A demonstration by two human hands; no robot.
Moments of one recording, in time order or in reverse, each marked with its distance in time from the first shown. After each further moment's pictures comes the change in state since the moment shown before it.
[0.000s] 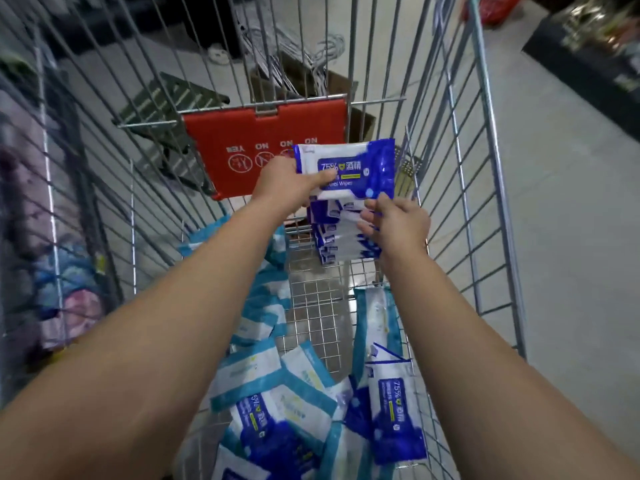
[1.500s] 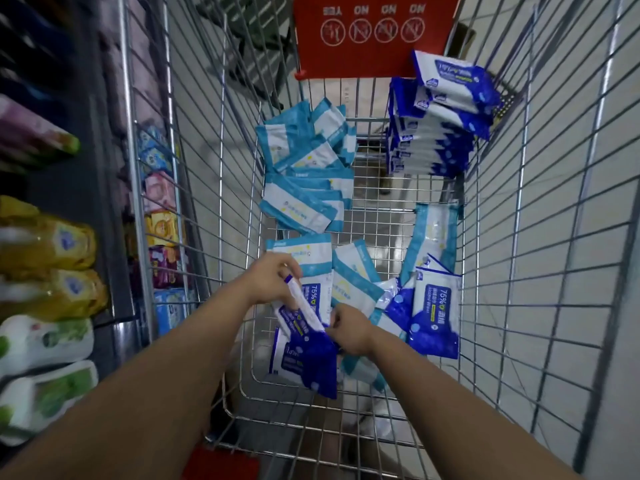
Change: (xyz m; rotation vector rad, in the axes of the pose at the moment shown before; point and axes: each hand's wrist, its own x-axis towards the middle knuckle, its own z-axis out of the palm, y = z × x) left_hand -0.205 -0.239 -0.021 0.136 -0.414 -0.443; right_hand -0.145 0.220 -0.110 -1.349 -0.938 0.301
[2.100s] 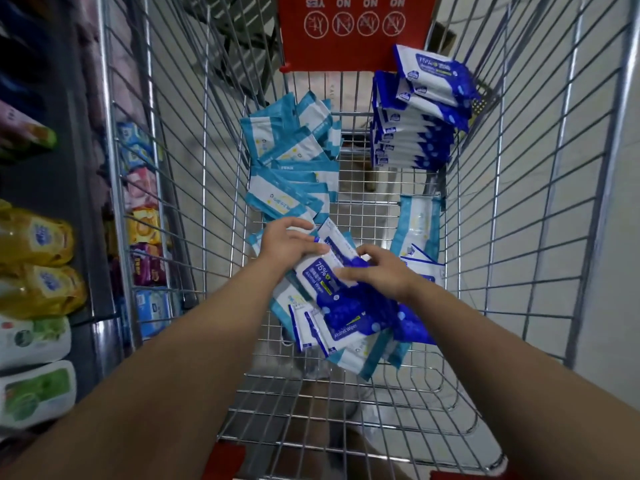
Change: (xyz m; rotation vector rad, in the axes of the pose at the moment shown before) left_hand 0.019 0.048 0.032 -0.659 0.281 0.085; right_hand -0.014 0.006 -0.084 0.325 0.169 -0.078
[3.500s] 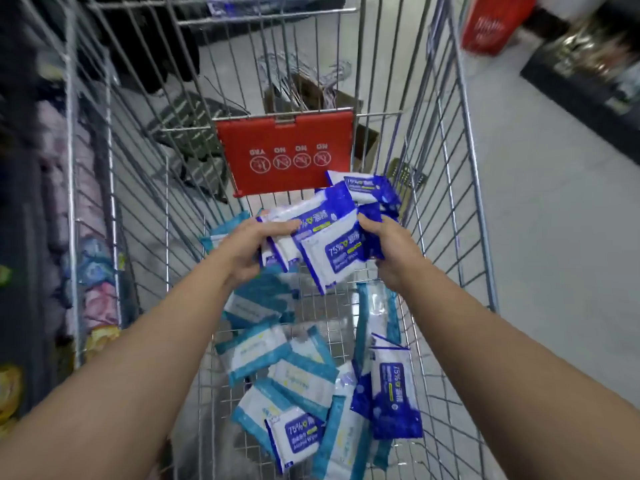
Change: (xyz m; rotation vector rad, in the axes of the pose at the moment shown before) left_hand 0.032 0.179 0.006 -0.187 -0.400 0.119; right_hand 0.004 -0.136 -0.108 0.834 0.349 -0.306
